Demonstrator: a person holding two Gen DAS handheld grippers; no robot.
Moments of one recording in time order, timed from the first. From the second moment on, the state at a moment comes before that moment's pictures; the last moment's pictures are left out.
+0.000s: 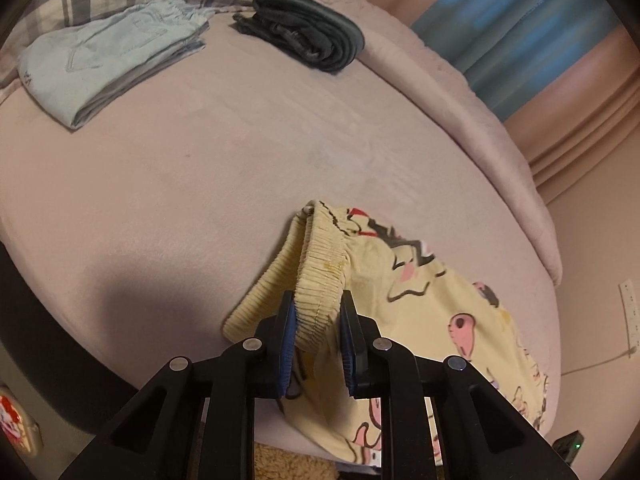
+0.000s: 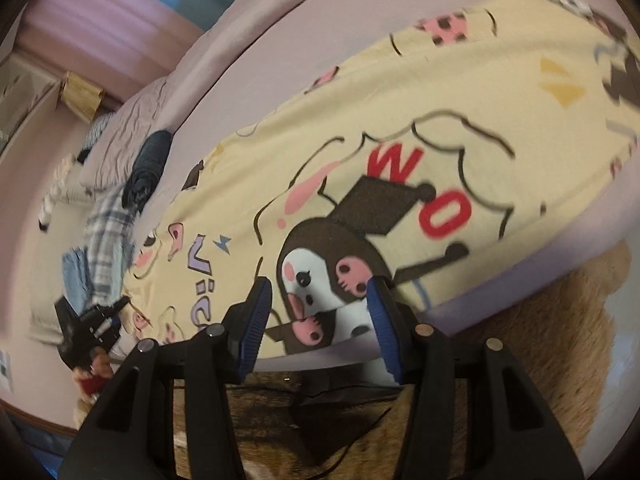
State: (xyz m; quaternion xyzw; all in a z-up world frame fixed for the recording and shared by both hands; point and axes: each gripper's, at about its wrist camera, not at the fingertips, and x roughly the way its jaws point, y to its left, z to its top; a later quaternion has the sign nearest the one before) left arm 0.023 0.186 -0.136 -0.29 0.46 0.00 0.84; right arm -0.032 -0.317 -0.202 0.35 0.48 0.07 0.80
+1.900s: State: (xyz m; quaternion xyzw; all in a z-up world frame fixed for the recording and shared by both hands) left arm 0.019 0.184 -0.114 -0.27 0.45 0.01 0.85; right arm -0.060 -0.322 -0.204 0.35 0.41 0.03 0.84
